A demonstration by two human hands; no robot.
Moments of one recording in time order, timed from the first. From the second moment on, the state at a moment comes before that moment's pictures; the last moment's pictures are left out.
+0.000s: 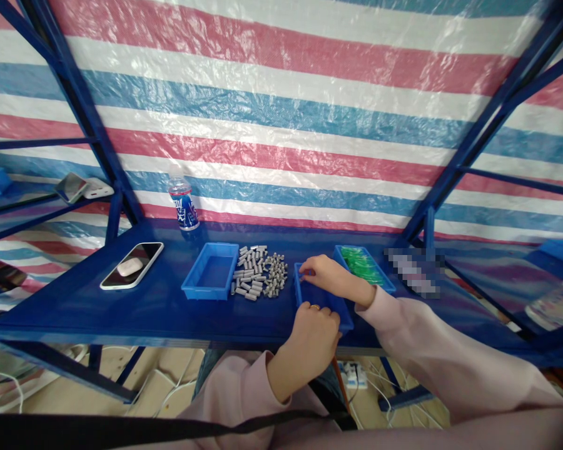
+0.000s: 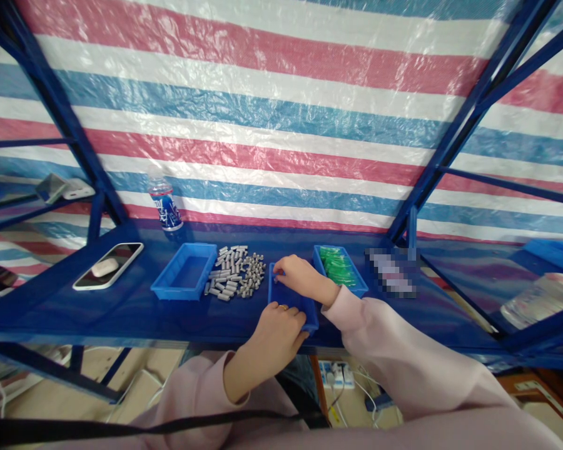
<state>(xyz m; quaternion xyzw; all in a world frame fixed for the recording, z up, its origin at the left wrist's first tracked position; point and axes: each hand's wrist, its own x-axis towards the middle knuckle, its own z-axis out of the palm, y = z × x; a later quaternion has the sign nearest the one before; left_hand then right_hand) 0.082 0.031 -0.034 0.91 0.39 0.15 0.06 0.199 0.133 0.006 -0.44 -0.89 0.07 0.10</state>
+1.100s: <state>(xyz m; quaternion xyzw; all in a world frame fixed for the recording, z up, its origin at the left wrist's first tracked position) 0.081 0.032 -0.035 0.90 0.39 0.16 0.06 0.153 0.216 0.014 -0.49 -0.85 0.16 -0.06</state>
